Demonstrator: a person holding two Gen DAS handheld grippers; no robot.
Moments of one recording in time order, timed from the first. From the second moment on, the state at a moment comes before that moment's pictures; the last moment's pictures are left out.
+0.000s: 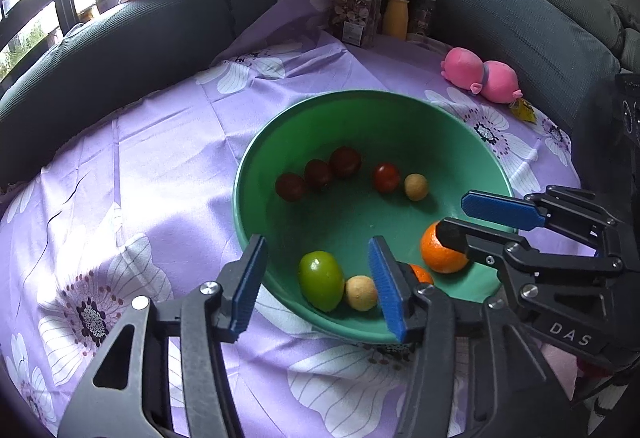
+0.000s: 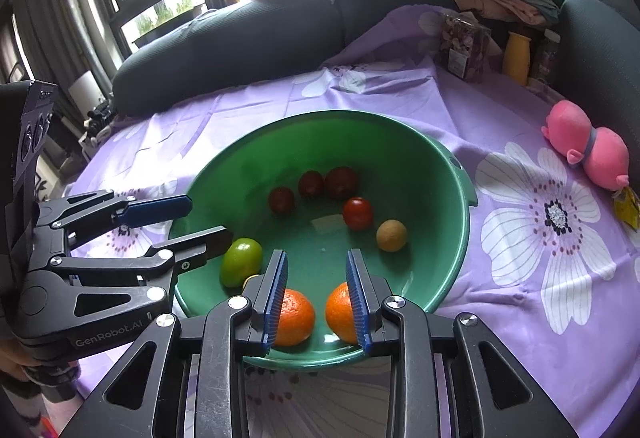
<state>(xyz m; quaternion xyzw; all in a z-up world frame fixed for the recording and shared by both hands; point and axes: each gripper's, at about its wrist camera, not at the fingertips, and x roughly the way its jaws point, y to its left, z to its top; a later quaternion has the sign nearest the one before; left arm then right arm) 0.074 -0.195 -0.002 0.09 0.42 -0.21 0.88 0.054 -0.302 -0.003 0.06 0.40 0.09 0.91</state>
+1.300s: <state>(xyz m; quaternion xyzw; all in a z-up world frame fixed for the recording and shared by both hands) 0.047 -0.186 0.068 0.07 0.41 -0.12 0.90 0.011 -0.311 0.049 0.00 0.36 0.07 0.93</state>
